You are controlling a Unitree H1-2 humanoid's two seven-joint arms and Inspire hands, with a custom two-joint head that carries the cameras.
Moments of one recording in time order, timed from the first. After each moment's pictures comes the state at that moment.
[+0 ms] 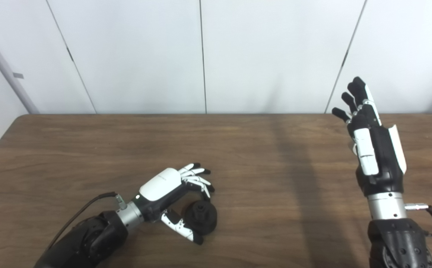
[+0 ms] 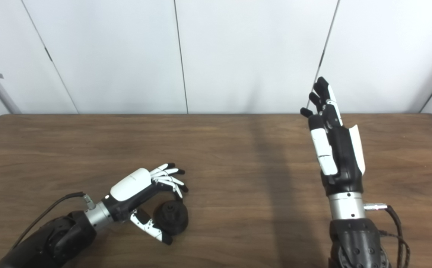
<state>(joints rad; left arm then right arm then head) -0.37 0.55 -0.59 0.24 0.48 -0.48 0.03 -0.12 -0.08 -0.07 -0.46 -0.10 0.11 -0.01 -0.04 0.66</state>
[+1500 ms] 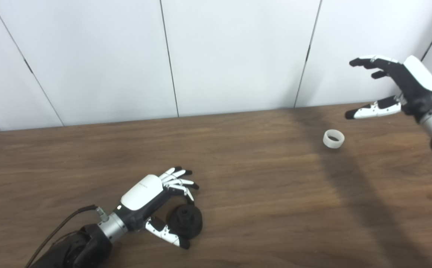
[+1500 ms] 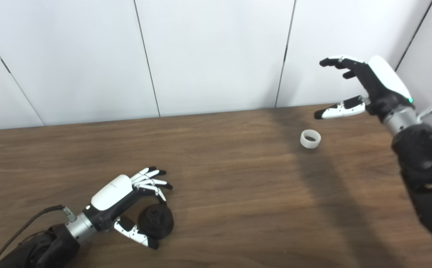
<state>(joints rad) -0.40 0.55 -0.67 0.28 0.48 -0.48 0.11 -0.40 -0.74 -0.06 -0.18 -0.36 0.27 0.22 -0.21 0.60</state>
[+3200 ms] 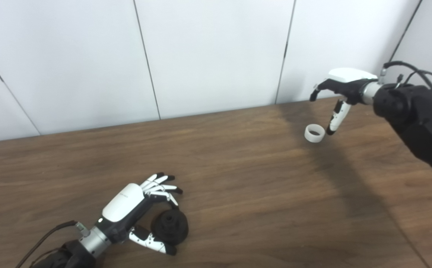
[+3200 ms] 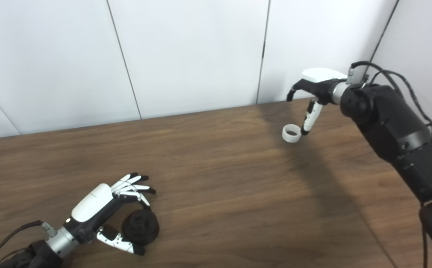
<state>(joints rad) -0.40 0.59 -0.75 0.29 0.43 -0.48 0.20 -0.72 -0.78 0.33 0.31 -0.70 0.08 0.50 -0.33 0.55</state>
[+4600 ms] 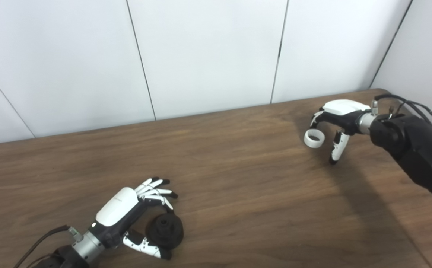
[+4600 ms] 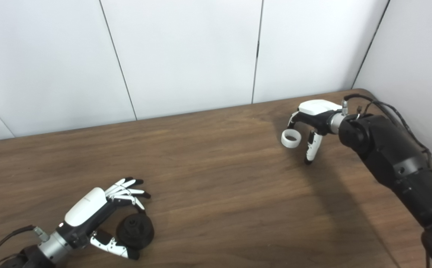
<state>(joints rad) -0.36 0.61 -0.70 0.25 0.43 -0.48 0.15 -0.61 -0.78 0.33 0.33 -0.74 0.01 0.50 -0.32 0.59</state>
